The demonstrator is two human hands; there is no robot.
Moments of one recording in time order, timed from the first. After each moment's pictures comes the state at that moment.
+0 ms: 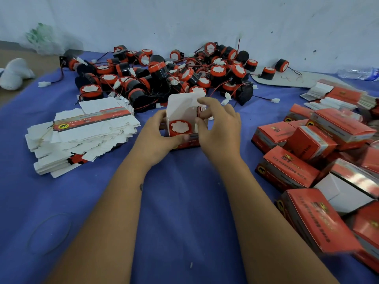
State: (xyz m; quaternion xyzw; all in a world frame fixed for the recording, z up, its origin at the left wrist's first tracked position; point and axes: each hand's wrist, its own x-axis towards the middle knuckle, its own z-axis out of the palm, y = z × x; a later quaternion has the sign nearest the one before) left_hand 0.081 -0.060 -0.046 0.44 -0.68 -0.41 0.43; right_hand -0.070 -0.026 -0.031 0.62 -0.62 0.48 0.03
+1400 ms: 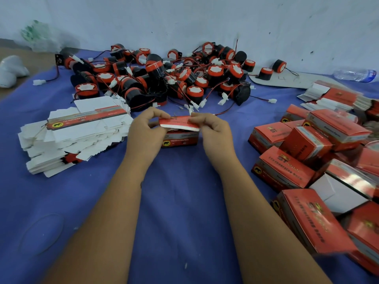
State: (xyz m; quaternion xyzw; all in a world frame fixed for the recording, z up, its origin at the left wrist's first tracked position) left_hand 0.072 -0.058 -0.043 0.48 -0.61 -0.35 0.53; right_hand -0.074 -0.029 -0.039 0.51 -0.56 0.57 -0.31
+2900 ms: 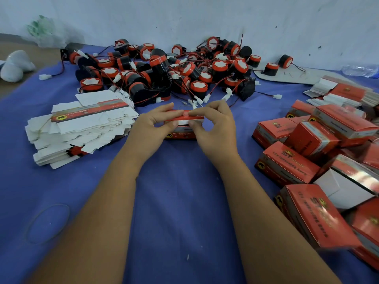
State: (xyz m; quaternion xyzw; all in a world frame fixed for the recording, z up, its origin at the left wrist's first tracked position) left_hand 0.088 -0.058 -0.045 0.40 -0.69 -0.40 0.45; right_hand -0.073 -0.026 -0.044 0.63 -0.58 0.51 -0.06
